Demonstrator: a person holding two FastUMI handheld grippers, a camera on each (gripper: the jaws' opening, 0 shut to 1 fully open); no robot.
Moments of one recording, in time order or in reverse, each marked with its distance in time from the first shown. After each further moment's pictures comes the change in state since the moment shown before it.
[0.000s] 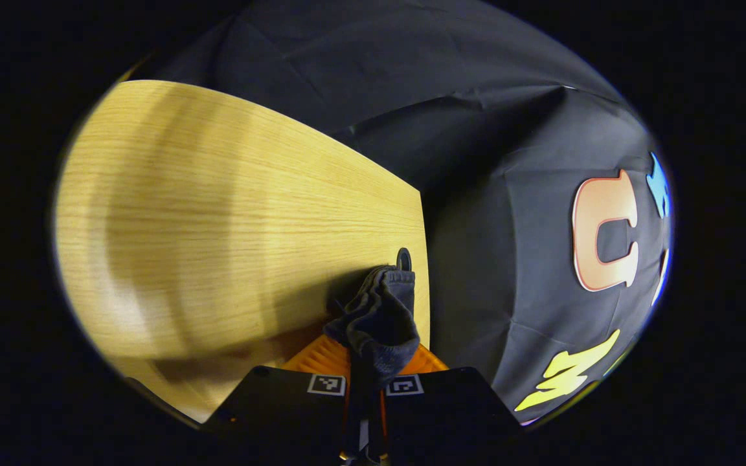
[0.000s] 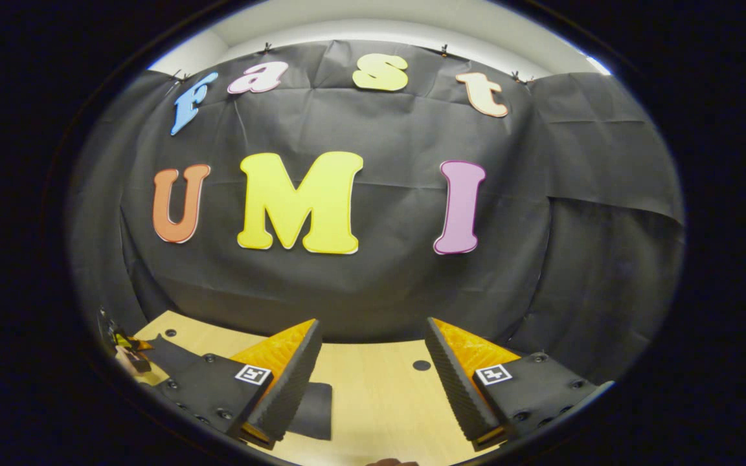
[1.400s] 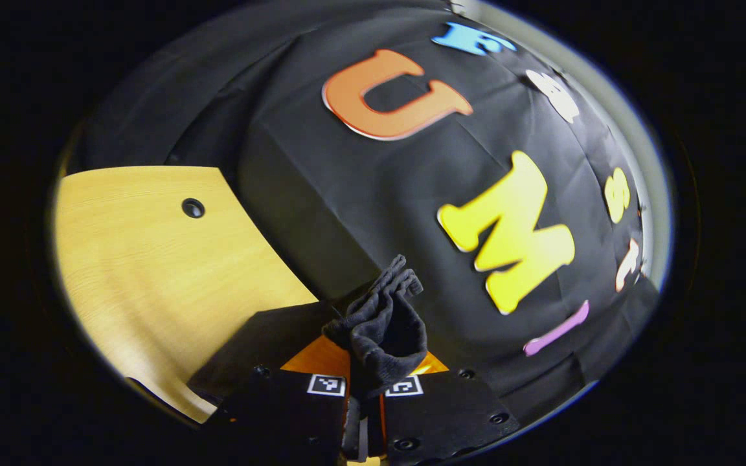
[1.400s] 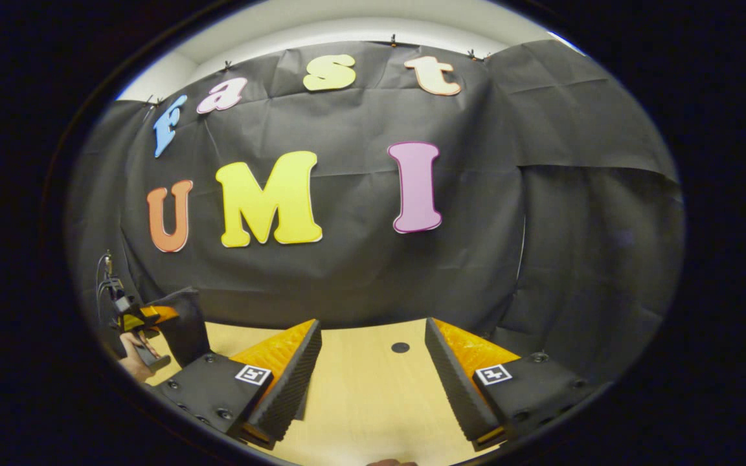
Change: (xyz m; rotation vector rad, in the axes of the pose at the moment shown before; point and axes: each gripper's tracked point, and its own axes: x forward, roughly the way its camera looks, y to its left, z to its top) left arm -0.094 -0.214 -0.283 0.653 0.048 -0.313; right arm -0.035 -0.120 -0.036 0.114 0.044 0.014
